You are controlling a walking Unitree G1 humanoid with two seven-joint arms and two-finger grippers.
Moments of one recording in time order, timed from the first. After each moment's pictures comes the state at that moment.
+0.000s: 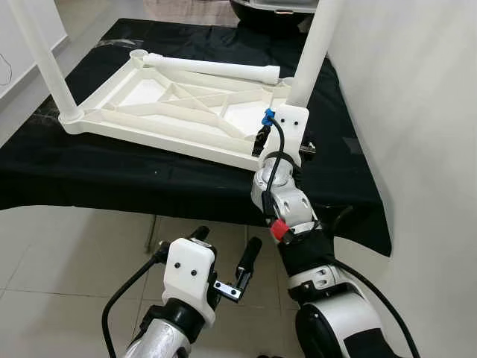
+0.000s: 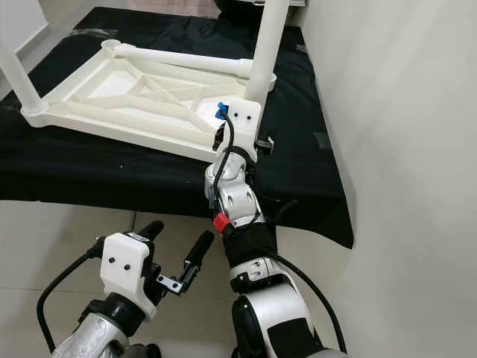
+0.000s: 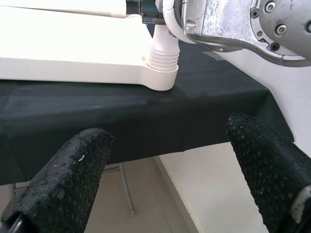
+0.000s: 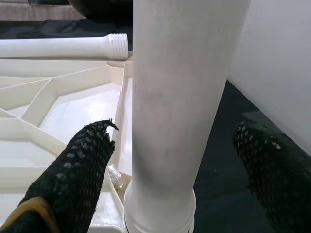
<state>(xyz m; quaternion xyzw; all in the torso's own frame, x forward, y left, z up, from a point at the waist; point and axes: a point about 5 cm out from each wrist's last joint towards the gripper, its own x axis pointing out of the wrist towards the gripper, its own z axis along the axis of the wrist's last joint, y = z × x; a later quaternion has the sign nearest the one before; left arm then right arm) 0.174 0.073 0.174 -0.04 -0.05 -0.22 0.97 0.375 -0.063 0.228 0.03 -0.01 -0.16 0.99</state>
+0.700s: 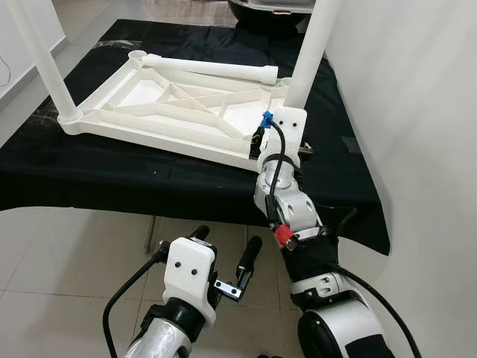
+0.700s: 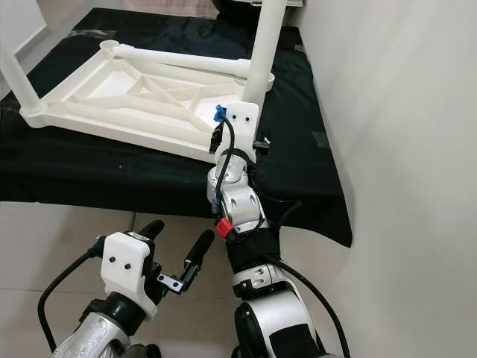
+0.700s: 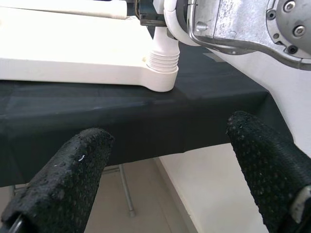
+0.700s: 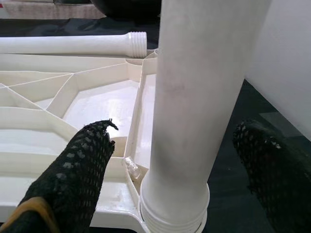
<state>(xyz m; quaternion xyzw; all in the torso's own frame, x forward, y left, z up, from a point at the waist) 0.174 0.073 0.175 -0.04 -0.05 -0.22 0.97 0.370 -0.062 0.229 0.03 -0.01 -0.13 0.99</state>
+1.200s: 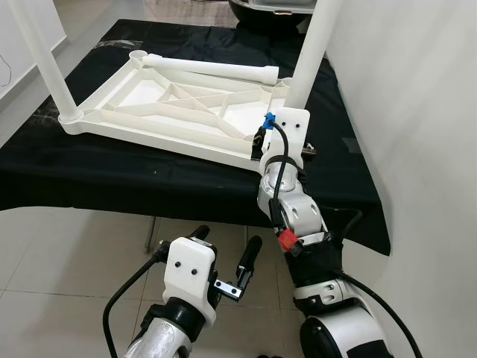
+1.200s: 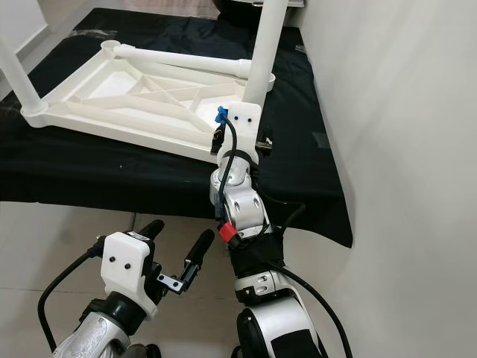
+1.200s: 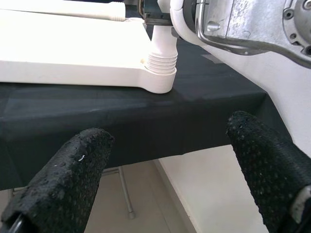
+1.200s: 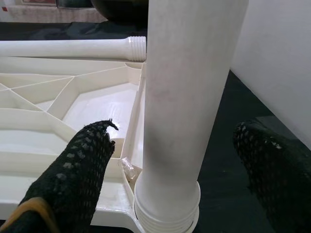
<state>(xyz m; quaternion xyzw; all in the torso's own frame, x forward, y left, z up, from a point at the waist) 0.174 0.072 0.175 -0.04 -0.05 -0.22 0.97 0.363 -0.067 0.229 0.02 -0.01 -0.12 0.99</state>
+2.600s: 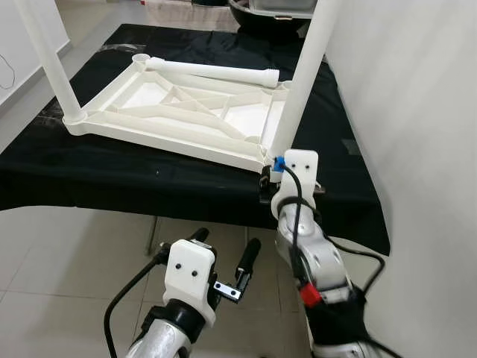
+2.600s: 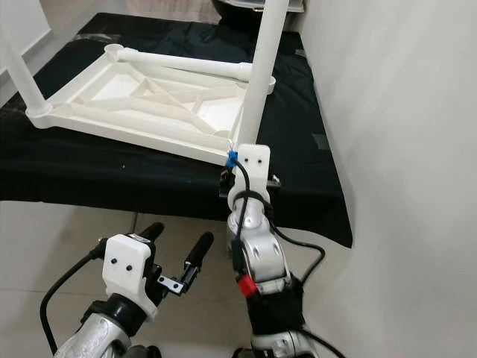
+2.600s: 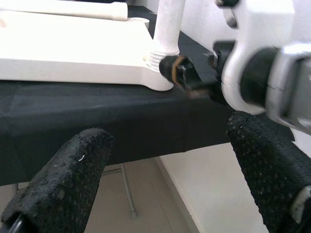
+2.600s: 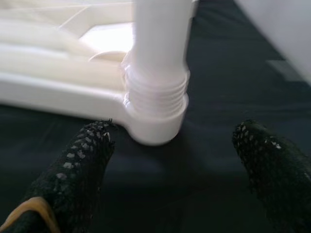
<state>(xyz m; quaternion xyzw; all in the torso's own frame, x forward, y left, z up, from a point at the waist) 0.176 0.073 0.169 -0.04 -0.04 -0.21 0.98 0.312 -0.096 0.172 -0.01 0.06 -0.04 1.00</state>
